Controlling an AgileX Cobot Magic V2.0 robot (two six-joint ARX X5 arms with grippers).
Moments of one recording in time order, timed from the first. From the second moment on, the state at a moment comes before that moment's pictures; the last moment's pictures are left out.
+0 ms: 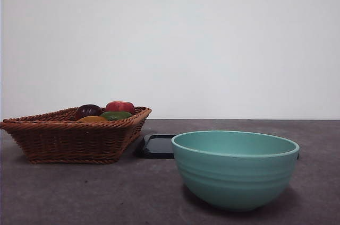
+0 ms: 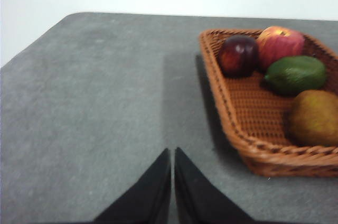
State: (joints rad) left arm -0.02 0.04 0.03 -0.18 -0.01 -0.02; right arm 0.58 0.34 1.05 -1.16 -0.21 0.24
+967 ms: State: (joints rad) left arm -0.01 0.01 0.03 -0.18 -0.01 -0.06; right arm 0.58 0.34 1.05 -1.16 -0.21 0.24
